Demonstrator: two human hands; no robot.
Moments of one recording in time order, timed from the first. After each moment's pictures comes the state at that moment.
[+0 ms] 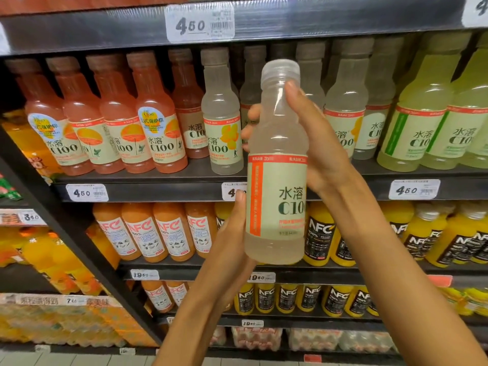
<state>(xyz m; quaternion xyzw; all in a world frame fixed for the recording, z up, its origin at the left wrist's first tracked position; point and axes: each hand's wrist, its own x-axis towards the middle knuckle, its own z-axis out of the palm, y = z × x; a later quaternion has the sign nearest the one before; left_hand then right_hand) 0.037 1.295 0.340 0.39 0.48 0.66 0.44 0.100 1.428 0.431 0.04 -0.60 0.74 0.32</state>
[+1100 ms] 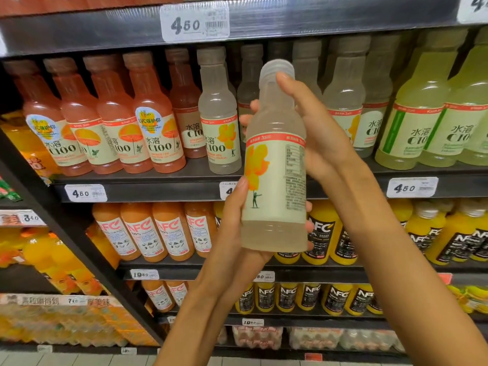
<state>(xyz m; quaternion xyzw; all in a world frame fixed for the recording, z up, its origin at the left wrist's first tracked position) 0.048 1.298 0.356 0.37 0.31 0.69 0.53 0.103 1.426 0.448 -0.06 -0.54 0.78 0.33</state>
